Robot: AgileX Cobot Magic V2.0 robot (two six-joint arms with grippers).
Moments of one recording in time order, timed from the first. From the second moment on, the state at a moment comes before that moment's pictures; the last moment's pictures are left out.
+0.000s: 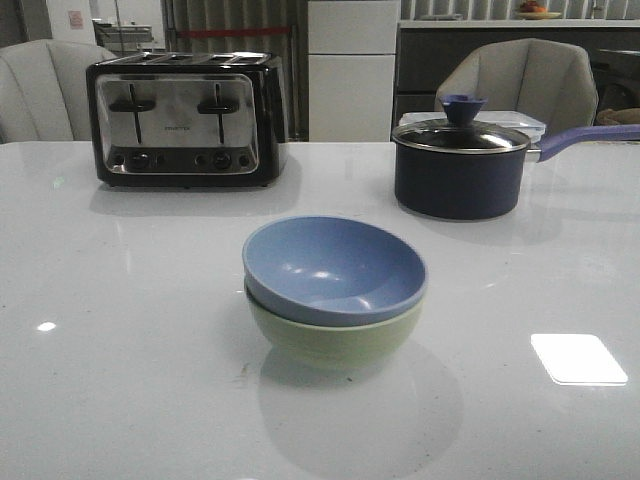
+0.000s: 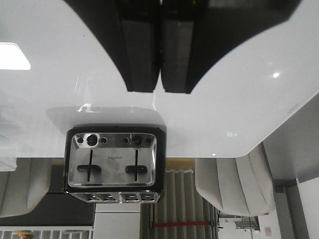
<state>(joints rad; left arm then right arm) -0.03 0.00 -0.03 -0.04 0.14 0.05 0.51 0.55 -0.67 0.12 0.95 -0.14</state>
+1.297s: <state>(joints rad) -0.06 0.00 0.00 -0.05 0.02 0.05 0.49 0.52 -0.65 0.12 0.94 -0.14</state>
